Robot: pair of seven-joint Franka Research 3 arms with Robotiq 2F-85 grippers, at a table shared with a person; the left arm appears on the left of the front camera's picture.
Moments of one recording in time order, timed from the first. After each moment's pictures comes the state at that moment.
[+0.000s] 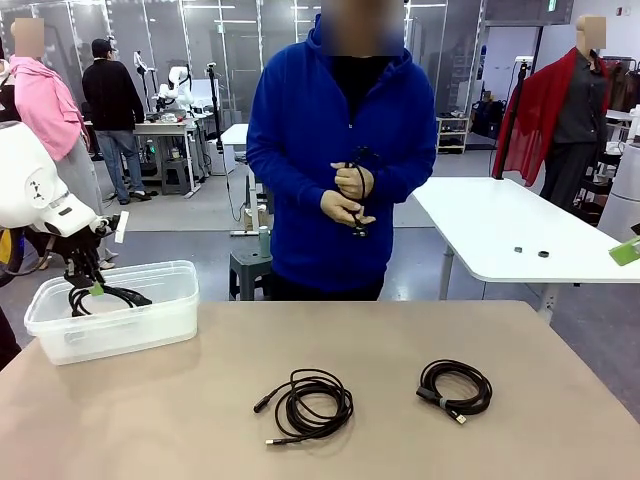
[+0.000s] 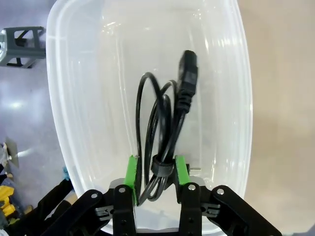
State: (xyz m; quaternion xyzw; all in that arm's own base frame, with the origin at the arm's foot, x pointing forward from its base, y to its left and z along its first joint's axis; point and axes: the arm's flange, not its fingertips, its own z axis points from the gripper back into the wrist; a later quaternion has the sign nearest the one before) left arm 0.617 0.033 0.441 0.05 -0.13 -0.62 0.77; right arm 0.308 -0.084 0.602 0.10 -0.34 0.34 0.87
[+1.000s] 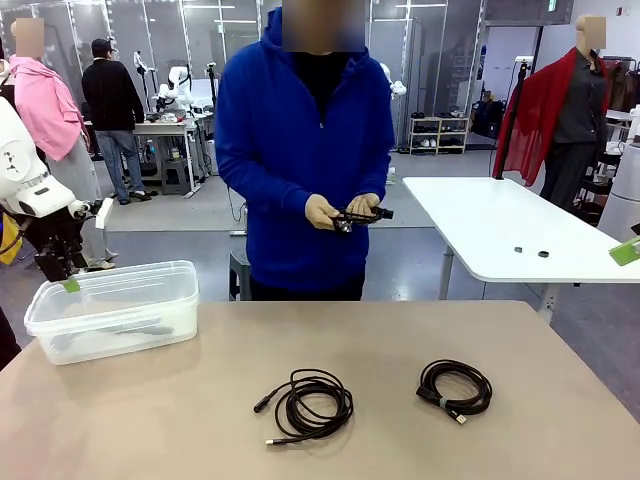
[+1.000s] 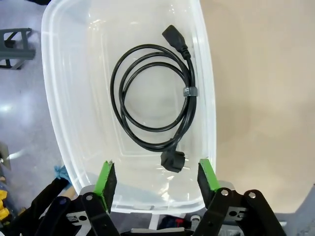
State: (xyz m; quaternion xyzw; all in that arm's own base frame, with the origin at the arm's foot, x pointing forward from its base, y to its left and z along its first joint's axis) left arm 0.594 0.048 0.479 0.03 -0.11 -0.63 0.77; right arm 0.308 -0.084 0.602 0.10 -0.34 0.34 0.87
